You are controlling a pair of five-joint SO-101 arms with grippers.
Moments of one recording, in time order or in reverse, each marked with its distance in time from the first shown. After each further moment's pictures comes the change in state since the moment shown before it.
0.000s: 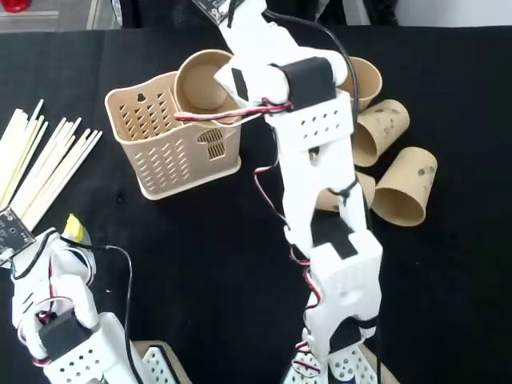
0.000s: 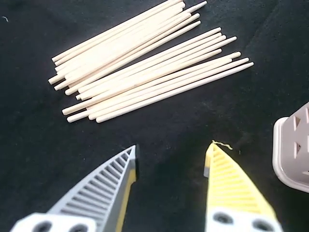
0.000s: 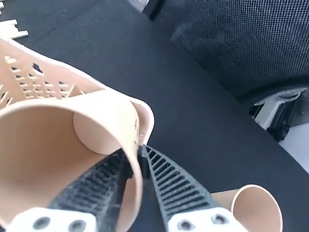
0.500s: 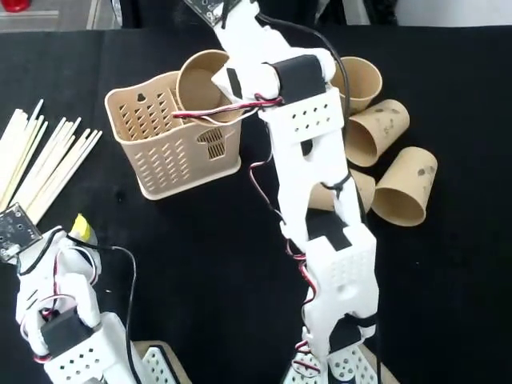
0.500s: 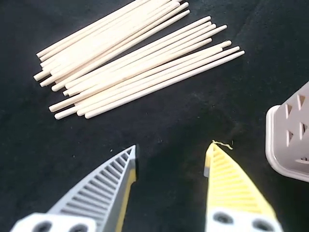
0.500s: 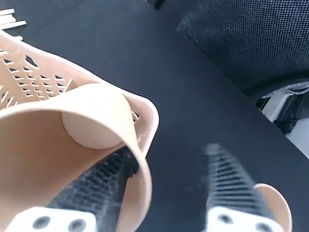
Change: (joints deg) left arm 2.5 0.0 0.8 0.0 0.0; right arm -0.2 2.7 -1.6 -0.1 0.0
